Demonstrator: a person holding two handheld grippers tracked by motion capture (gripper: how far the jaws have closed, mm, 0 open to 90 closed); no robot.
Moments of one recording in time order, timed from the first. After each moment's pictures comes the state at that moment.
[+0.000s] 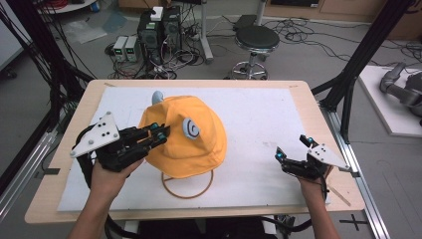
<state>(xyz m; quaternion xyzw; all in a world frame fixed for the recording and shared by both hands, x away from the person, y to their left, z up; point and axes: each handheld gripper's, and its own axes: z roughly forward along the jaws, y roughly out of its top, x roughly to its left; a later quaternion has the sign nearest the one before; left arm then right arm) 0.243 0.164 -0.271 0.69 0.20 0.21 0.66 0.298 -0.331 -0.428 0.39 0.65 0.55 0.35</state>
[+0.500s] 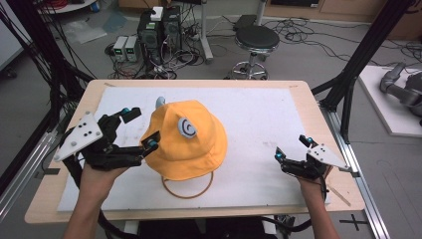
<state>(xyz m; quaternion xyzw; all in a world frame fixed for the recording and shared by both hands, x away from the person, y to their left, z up) 0.242 0.189 -0.269 0.64 0.24 0.28 0.68 0.298 -0.330 -0.429 0.38 0.65 0.55 0.35</state>
